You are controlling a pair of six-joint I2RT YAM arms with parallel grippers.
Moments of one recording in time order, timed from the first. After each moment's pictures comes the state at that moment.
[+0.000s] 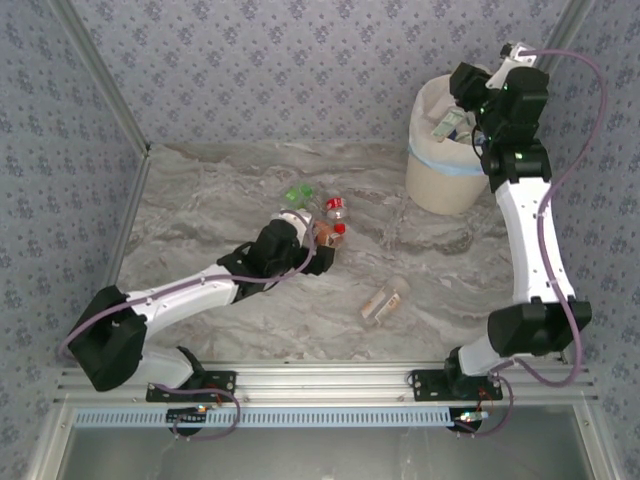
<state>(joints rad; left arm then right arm) -0.82 1.36 0.79 -0.01 -0.12 -0.37 0.01 1.54 1.78 -0.26 -0.03 0.39</state>
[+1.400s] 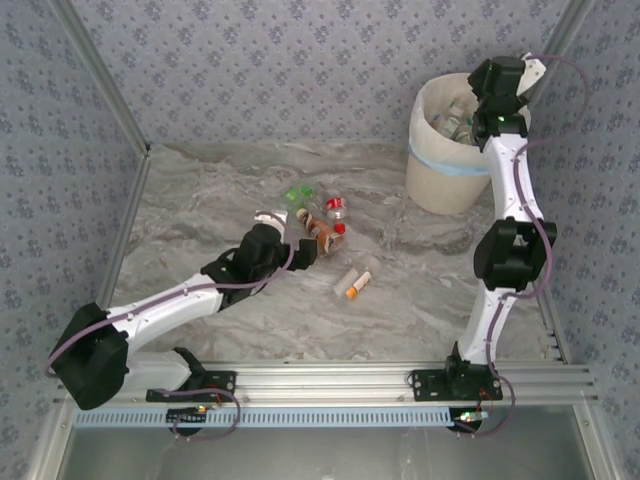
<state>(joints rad) -0.79 1.24 0.71 -0.01 -0.24 -0.47 -0.07 1.99 2.11 -0.35 0.36 0.55</state>
